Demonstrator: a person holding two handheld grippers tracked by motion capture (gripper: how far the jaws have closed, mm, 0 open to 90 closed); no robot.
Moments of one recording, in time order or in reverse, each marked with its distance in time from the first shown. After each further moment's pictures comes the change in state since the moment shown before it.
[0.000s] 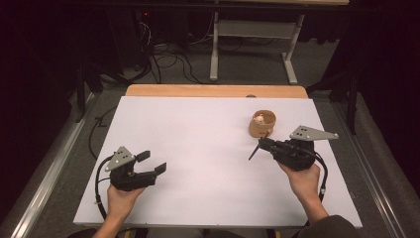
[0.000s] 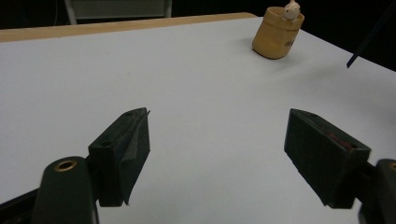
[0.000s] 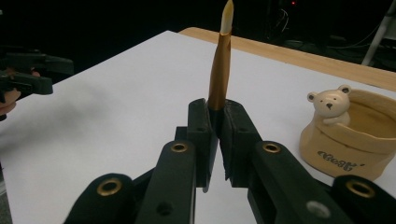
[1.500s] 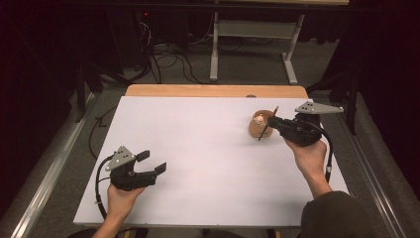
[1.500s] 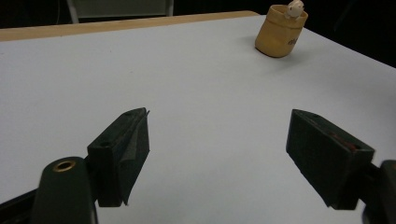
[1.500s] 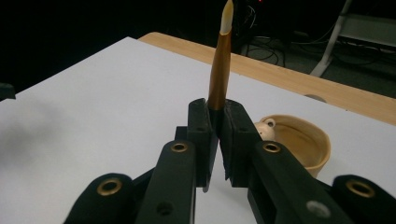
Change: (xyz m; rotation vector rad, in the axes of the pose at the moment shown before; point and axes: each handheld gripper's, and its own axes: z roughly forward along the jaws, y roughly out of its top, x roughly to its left) left arm 0.001 0.000 0.001 0.005 0.008 0.000; right arm -0.036 0.043 0.005 0.034 -0.116 0.015
